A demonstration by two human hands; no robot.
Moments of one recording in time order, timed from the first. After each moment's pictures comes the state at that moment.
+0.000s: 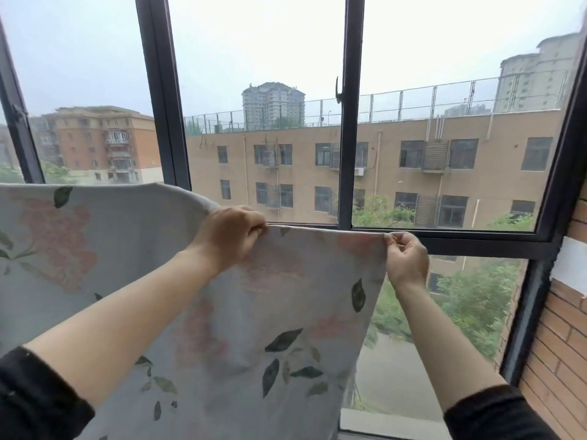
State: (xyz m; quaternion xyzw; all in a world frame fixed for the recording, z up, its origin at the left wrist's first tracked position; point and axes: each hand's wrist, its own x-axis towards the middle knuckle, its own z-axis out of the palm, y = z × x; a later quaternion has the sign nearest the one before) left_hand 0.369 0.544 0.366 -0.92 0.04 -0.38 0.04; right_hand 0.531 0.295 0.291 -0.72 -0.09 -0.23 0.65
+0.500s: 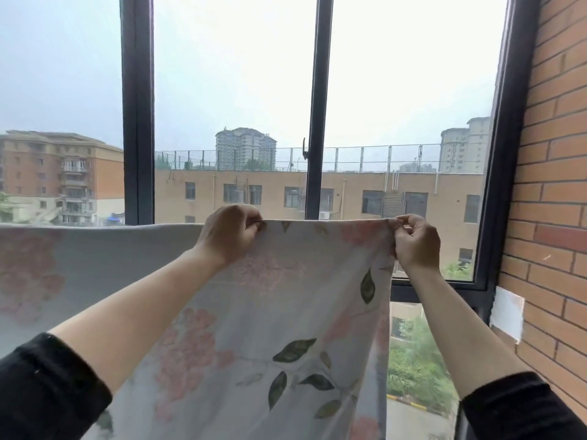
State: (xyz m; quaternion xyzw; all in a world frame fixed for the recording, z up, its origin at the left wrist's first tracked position) left_hand 0.405 0.497 0.437 -0.87 0.03 -0.48 -0.10; right_hand 0.548 0.217 0.416 -0.71 -0.16 -0.39 0.56
